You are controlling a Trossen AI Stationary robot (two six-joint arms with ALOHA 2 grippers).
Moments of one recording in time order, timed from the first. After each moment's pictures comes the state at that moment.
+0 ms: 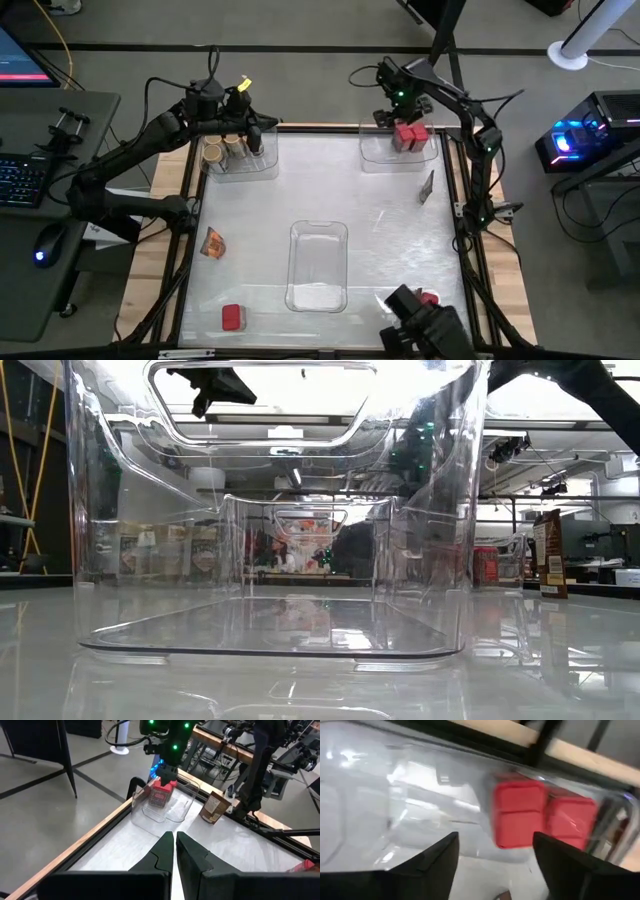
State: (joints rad) left arm 0.63 1.12 1.18 -0.45 0.23 -0.17; right arm -0.89 2.02 1.88 -1.44 0.07 0.36
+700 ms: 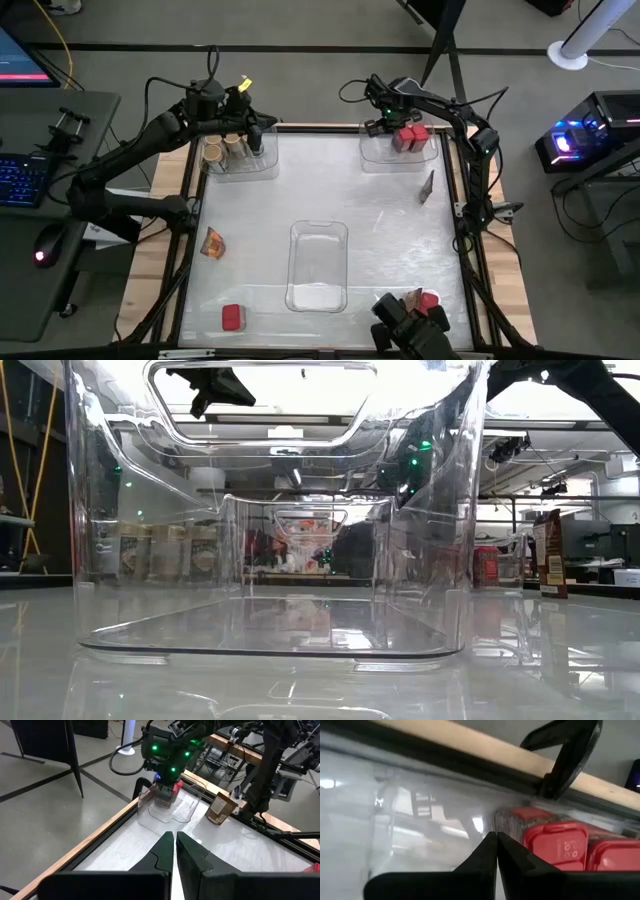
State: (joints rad) left arm 0.63 1.12 1.18 -0.46 0.19 -0.17; right arm -0.83 2.02 1.67 -1.14 0.22 0.42
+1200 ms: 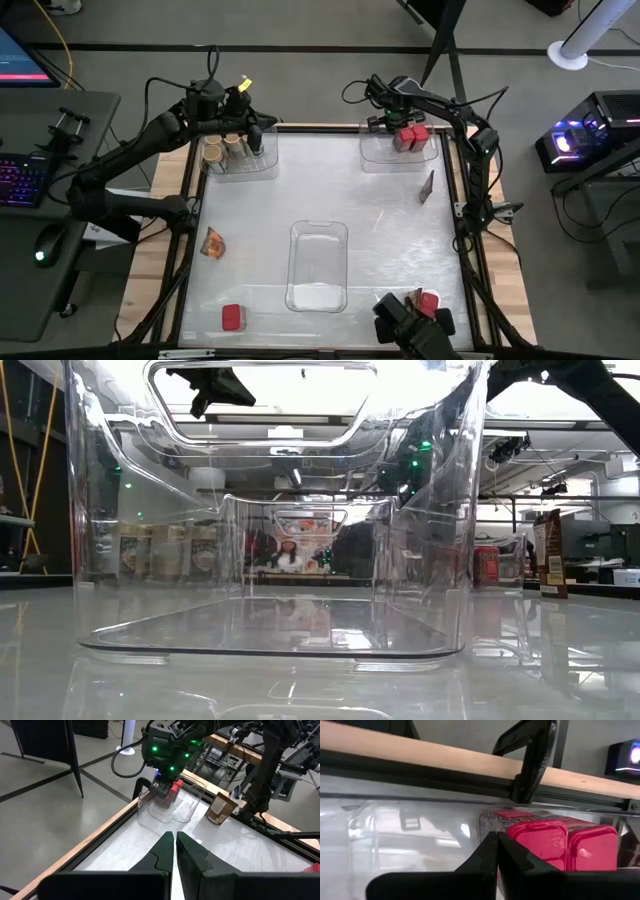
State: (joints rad) left arm 0.63 1.12 1.18 -0.46 0.19 -0.17; right arm -0.84 2.02 1.67 -1.16 0.32 0.56
